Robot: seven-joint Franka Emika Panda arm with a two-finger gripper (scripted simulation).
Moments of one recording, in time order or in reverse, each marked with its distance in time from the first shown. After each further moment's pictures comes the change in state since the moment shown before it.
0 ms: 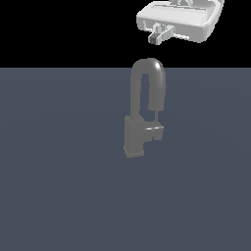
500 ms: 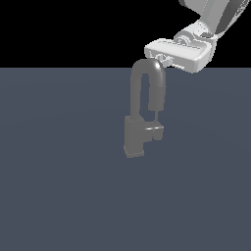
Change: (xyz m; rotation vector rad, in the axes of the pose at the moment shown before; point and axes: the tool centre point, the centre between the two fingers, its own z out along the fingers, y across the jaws) arm 0.066 0.005 0.014 0.136 -0.186 0.135
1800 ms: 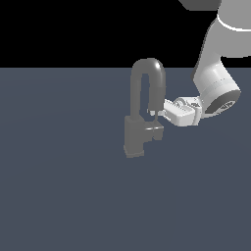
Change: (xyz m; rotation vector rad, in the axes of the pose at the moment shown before) arm 0.142 0.019 0.052 0.310 -0.420 0.317
